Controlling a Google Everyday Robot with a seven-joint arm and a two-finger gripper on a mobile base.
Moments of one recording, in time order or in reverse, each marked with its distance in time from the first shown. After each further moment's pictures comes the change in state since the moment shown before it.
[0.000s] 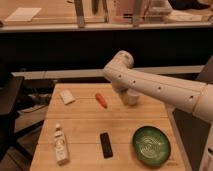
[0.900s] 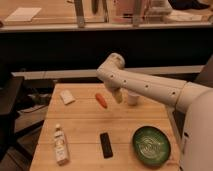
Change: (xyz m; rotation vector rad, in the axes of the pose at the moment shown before) arm -0.030 -0.035 0.038 0.030 -0.044 -0.095
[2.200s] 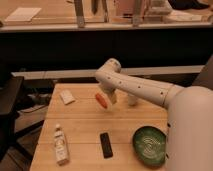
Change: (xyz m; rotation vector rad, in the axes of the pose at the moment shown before) arm -0.030 -0.028 0.055 0.020 -0.102 -0.123
